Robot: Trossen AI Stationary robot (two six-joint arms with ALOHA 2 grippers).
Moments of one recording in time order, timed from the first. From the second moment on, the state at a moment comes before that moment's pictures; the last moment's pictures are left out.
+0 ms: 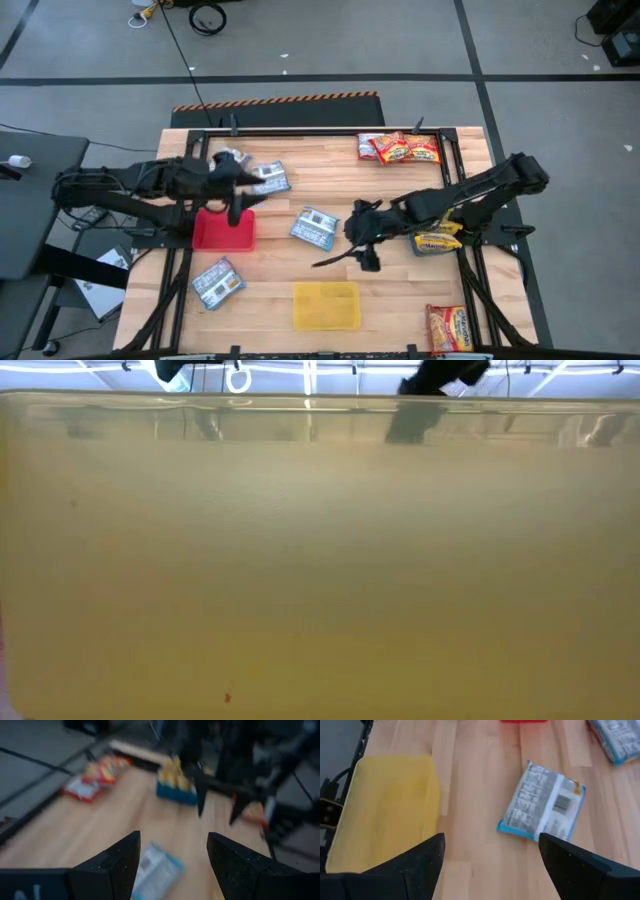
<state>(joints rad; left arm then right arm) -0.08 0.88 1.01 -0.51 -0.23 -0.33 0.28 1.52 1.22 -0.58 0.12 0.23</state>
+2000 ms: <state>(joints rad) -0.65 0.91 1.01 -0.83 -0.90 -0.84 0.12 1.89 1.81 -0.81 0.05 0.34</state>
